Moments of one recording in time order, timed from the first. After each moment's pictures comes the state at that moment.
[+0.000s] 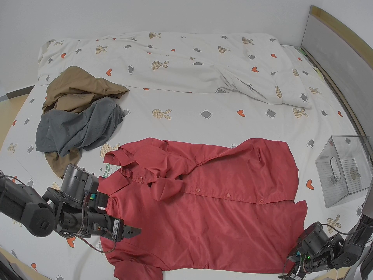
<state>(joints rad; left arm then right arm) -0.42 1.71 -0.56 -0.21 -0.08 -0.17 0.62 1.87 -0.02 -0.58 -0.18 -0.24</state>
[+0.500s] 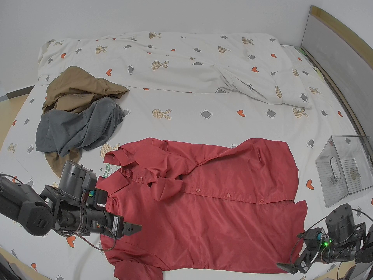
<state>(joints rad) -0.43 1.69 -0.57 -0.20 -0.08 -0.17 0.60 1.51 -0.04 -0.55 -0.10 -0.20</state>
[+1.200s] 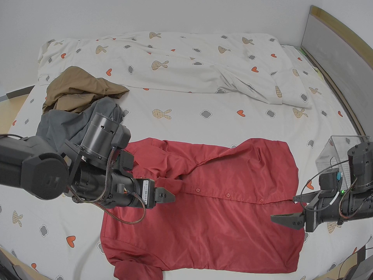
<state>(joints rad) -0.58 1.74 -1.03 0.15 -0.08 -0.41 0.52 1.31 -0.54 -0.11 0.14 0.13</state>
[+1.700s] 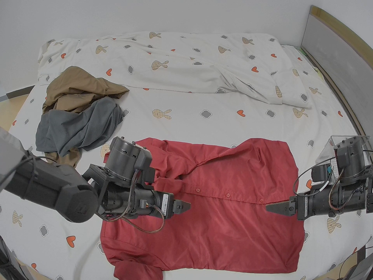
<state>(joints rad) -0.63 1.87 -0.91 -0.17 -0.08 -0.32 0.46 1.43 -0.60 -0.10 0.15 0.31</state>
